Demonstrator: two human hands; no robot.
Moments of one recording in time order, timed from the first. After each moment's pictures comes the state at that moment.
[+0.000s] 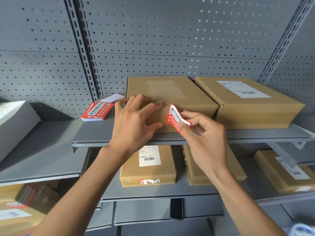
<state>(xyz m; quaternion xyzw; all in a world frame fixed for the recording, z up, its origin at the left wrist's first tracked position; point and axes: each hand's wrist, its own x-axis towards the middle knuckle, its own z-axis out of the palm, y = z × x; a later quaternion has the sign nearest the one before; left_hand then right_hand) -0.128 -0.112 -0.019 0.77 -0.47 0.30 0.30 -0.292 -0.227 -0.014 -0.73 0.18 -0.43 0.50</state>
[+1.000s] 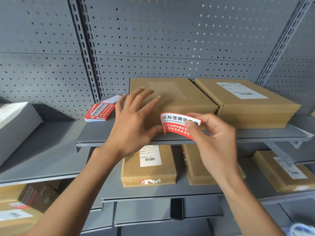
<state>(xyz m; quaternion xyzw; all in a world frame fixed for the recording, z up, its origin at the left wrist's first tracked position) -0.130 -0.092 -0.006 0.76 -0.52 0.23 0.31 -0.314 -0.209 0.008 -0.70 0.19 -0.43 0.54</state>
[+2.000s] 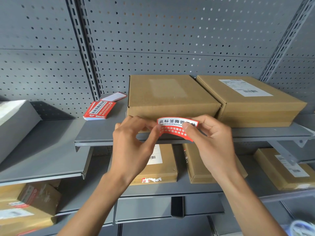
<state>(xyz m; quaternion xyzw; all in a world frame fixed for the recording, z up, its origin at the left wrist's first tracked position) -0.186 -0.076 -0.017 0.72 -0.38 0.14 0.56 -0.306 -0.216 -0.001 -0.72 0.19 -0.38 0.55</state>
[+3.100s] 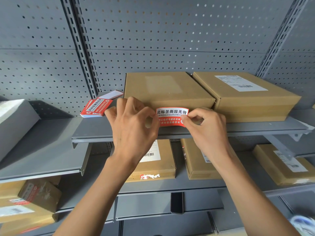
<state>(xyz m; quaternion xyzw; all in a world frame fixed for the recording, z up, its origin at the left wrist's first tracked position) -0.173 -0.103 -0.014 0.81 -0.36 0.31 0.34 -0.292 -0.254 -0.011 -0.83 0.26 -0.40 0.28</state>
